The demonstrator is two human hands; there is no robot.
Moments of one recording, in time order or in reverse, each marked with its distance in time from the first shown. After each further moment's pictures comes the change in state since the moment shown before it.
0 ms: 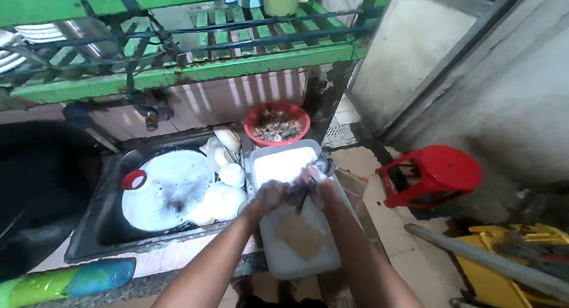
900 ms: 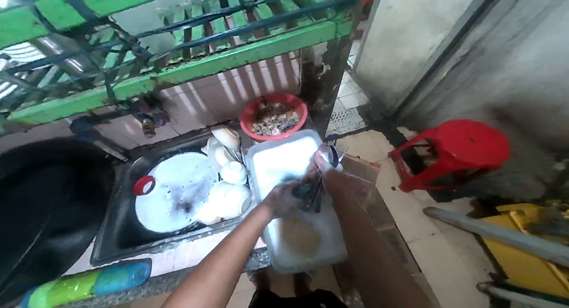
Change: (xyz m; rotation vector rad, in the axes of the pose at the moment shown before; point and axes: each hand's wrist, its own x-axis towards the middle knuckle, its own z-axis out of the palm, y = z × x) left_hand -0.012 0.030 0.015 -0.169 -0.045 0.013; right_hand -0.012 -0.028 -0.001 -0.310 0.238 0.048
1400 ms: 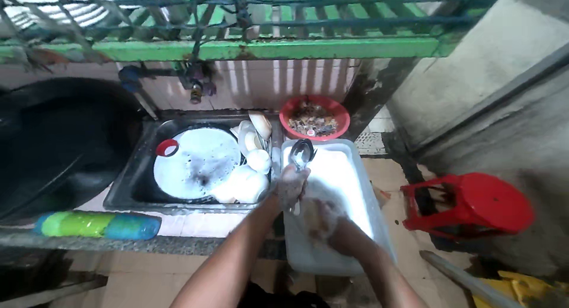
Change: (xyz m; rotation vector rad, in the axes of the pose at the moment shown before) left_hand -0.031 -0.019 -0.027 -0.952 0.421 -0.177; right_hand -0.065 0.012 0.014 -1.325 -0.674 0.111
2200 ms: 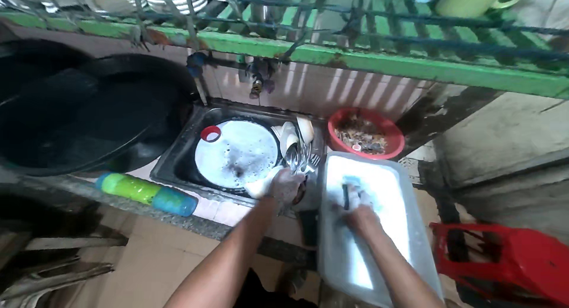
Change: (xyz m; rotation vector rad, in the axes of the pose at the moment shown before) left_hand -0.040 -0.012 -0.113 0.049 0.272 0.010; right_hand 0.088 -0.042 -0.004 -0.072 0.311 0.122
